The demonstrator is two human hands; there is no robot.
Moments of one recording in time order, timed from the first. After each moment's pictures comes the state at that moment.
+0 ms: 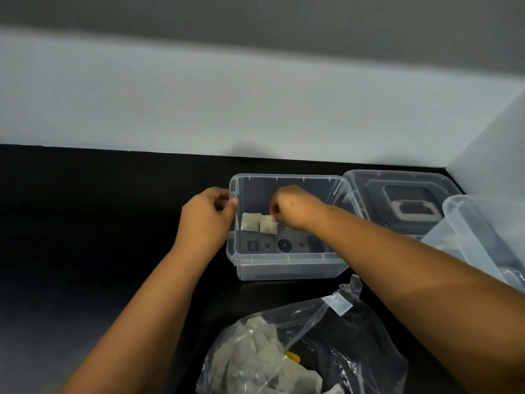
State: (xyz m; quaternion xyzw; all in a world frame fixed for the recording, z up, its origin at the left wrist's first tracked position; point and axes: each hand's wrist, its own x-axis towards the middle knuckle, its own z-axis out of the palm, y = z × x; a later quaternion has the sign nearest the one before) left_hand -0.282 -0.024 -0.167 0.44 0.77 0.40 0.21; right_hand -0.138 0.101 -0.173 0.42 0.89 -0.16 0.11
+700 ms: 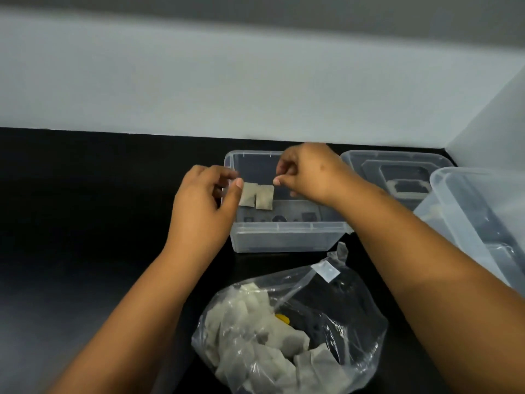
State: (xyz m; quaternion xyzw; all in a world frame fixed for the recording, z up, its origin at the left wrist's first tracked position) left_hand -0.242 -0.080 -0.136 0.52 0.72 0.45 0.08; right_hand -0.095 0.042 -0.093 0.45 0.86 -0.22 -0.06
